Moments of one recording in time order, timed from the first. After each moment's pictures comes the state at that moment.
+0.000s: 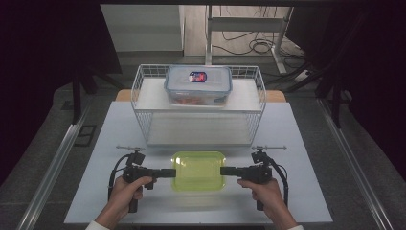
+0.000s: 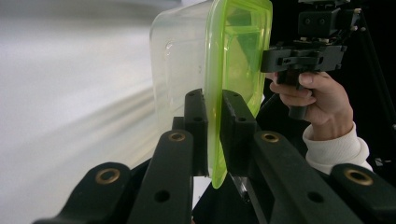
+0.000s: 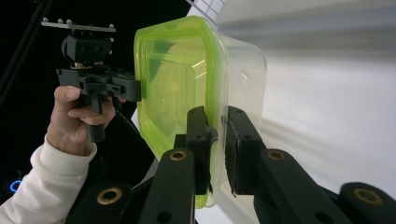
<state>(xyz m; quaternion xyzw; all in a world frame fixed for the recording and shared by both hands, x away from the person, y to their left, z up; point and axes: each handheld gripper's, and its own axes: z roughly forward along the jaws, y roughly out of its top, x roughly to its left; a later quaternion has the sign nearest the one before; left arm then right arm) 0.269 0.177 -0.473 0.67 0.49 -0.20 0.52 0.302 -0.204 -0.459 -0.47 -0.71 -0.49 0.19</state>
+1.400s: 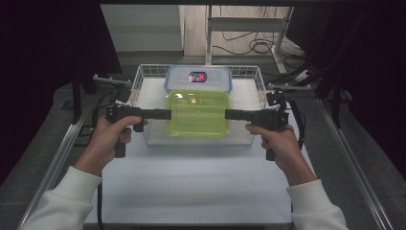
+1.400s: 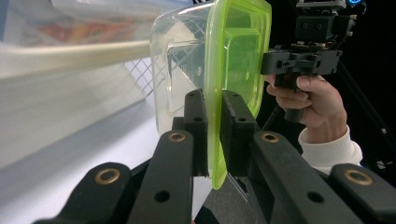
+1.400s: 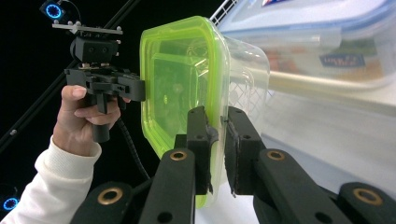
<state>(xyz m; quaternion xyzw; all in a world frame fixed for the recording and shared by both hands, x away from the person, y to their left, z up) 0.326 0.192 -0.302 0.70 0.43 -0.13 0.56 0.349 -0.193 -0.293 -0.40 -0.72 -0.56 0.11</state>
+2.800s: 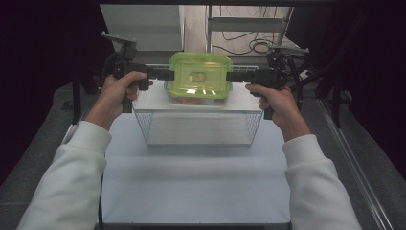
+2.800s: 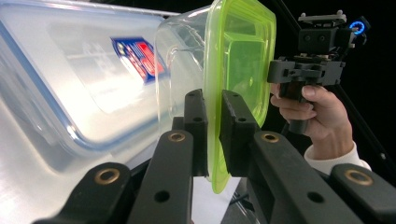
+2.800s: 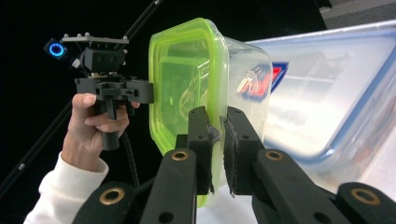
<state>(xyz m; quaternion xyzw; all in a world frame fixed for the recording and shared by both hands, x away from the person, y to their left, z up) 0.418 0.198 -0.263 0.68 0.44 -0.13 0.56 0.431 -0.189 -0.253 -0.42 -0.69 -0.57 0.13</state>
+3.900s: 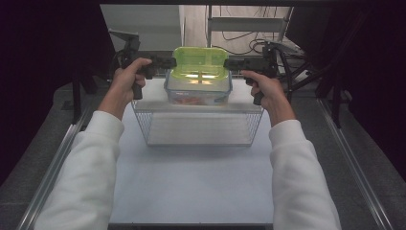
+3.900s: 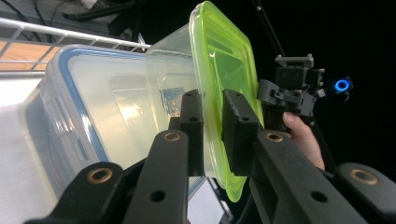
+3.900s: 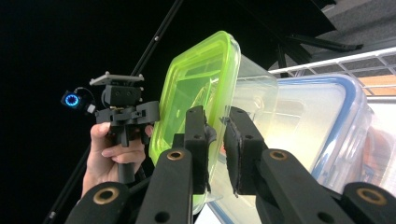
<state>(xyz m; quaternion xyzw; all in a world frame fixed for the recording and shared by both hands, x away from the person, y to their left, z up) 0.473 0.204 -0.286 0.61 0.50 -0.19 0.59 0.496 -0.187 -0.281 -0.47 -0.62 -0.60 0.19</state>
